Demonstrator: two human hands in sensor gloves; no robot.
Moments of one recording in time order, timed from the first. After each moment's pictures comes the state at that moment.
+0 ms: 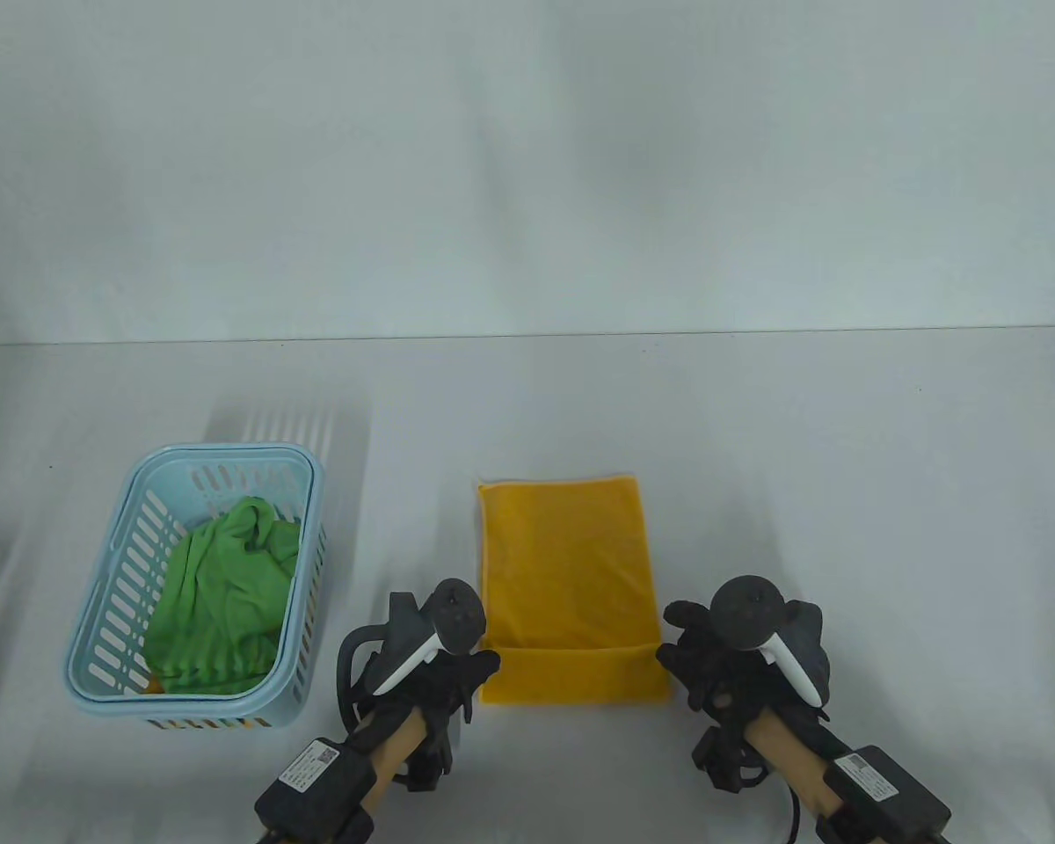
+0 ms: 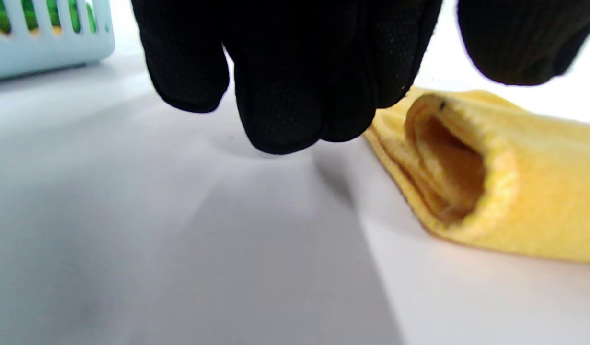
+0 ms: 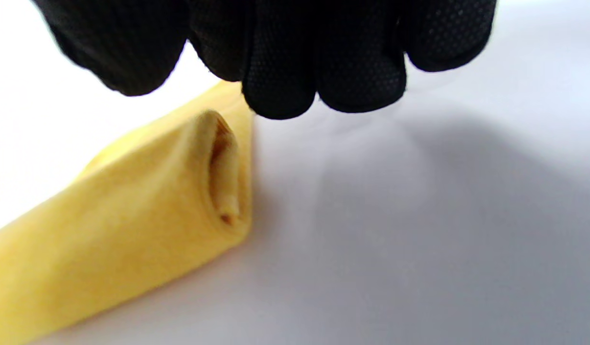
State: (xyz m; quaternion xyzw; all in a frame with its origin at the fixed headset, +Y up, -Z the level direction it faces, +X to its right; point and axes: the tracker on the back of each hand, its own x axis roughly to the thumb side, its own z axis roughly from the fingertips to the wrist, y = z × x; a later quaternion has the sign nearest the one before) left_hand -0.131 -0.734 -0.318 -0.14 -0.04 0.08 0.99; right_hand 0.191 -0.739 -0.310 -0.04 0.11 0.96 0.25
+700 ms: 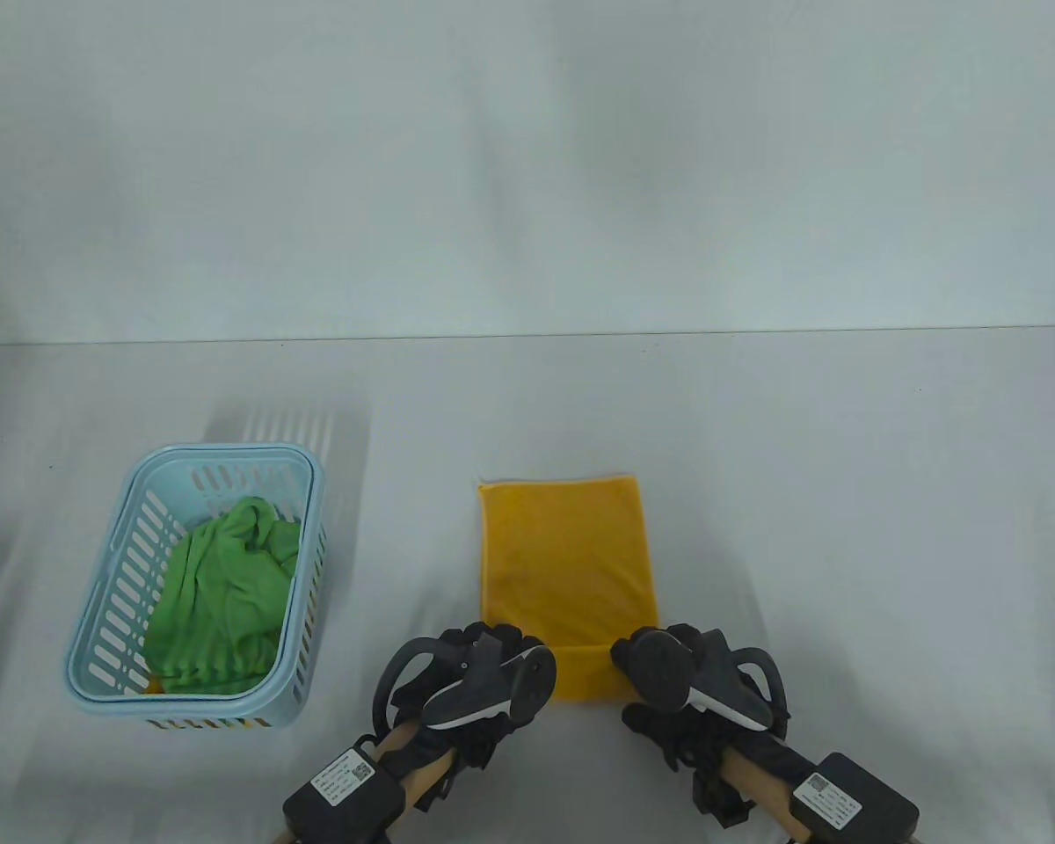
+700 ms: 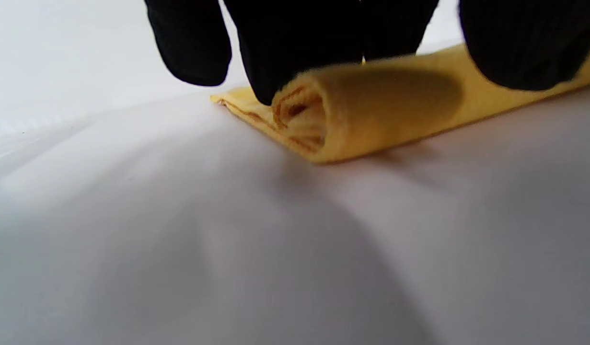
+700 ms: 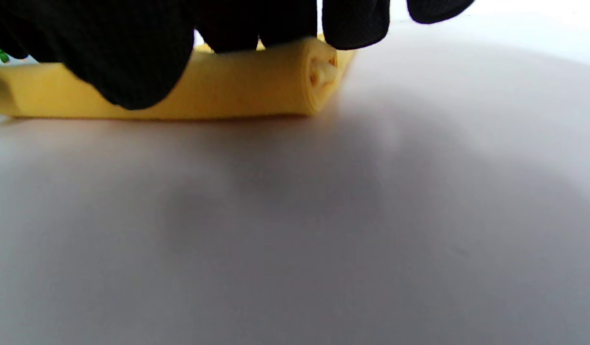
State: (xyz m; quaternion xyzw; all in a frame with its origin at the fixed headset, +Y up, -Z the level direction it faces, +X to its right) left_hand -0.076 -0.746 -0.290 -0.11 -0.20 -0.10 0.97; right_hand 0.133 -0.752 -0.286 0.13 0.12 0.98 0.05
